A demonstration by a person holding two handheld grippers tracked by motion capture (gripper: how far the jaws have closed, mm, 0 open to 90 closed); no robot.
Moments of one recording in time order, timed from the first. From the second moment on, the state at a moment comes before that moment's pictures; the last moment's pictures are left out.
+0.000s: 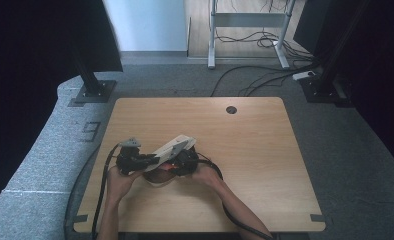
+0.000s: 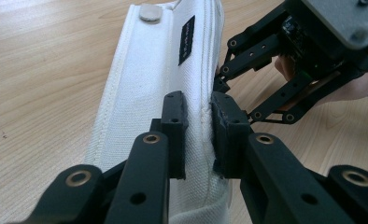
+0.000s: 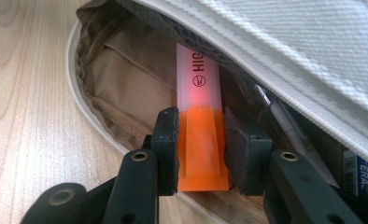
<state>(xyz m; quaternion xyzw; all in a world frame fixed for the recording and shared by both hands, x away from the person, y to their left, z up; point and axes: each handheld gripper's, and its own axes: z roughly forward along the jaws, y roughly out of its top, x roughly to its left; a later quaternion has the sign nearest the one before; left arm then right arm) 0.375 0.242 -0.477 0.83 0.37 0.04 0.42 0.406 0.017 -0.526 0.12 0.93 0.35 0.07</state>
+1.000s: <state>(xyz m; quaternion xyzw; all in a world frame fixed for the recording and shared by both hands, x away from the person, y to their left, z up) 0.375 0.242 -0.479 0.82 0.37 0.03 0.43 0.390 0.002 -0.526 0.17 0.92 0.33 0.11</state>
